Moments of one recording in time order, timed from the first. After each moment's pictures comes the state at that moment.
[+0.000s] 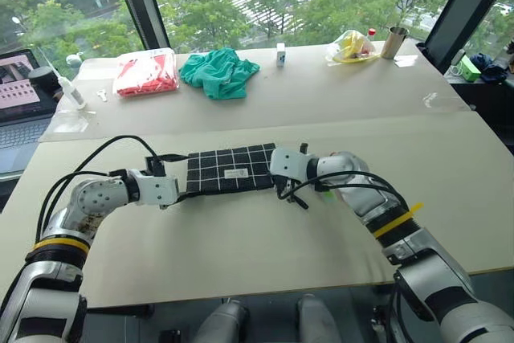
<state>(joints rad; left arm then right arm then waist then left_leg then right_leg) -0.55 0.75 -0.14 0.72 0.30 -0.82 -0.69 -0.73 -0.43 0.45 0.27 -0.21 0.16 0.87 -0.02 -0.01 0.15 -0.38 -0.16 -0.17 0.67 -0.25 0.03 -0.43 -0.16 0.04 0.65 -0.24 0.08</state>
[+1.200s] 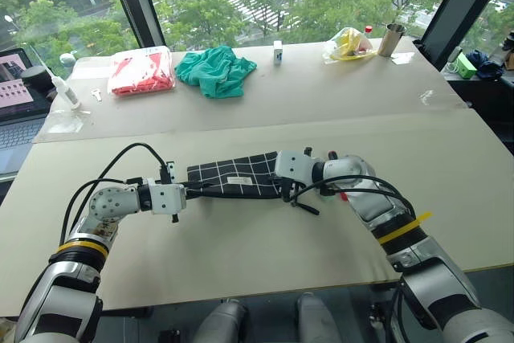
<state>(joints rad) -0.48 0.72 -0.21 0.68 -0.07 -0.85 -1.00 -0.70 -0.41 0.39 0.26 -0.19 0.15 0.88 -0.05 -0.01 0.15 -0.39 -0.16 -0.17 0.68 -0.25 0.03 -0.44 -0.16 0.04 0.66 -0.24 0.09</state>
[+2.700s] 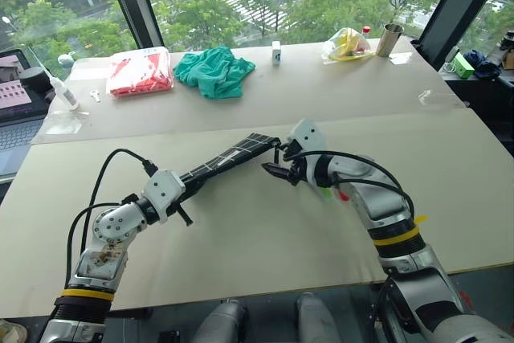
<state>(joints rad) -0.15 0.58 0.00 0.04 -0.17 -0.13 -0.72 -0.65 -0.33 0.22 0.05 0.12 0.62 0.64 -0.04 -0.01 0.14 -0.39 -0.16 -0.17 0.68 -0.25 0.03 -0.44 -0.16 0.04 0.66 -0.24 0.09</state>
